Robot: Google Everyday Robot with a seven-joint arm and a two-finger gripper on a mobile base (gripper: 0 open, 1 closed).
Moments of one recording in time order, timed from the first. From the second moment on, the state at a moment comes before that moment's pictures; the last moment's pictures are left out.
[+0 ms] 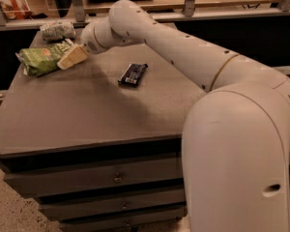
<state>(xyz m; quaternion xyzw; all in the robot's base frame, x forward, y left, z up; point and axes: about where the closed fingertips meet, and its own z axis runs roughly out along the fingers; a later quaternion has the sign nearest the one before) 0.762 0.213 0.877 -0.53 0.67 0.22 0.48</state>
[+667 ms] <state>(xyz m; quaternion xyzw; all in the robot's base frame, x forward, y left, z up) 0.769 0.238 0.858 -0.54 0.67 0.23 0.46</state>
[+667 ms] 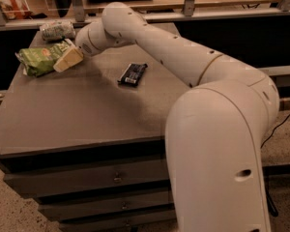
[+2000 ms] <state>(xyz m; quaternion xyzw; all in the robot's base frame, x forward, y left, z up) 0.763 0.241 0.847 -0.56 0.67 0.23 0.44</state>
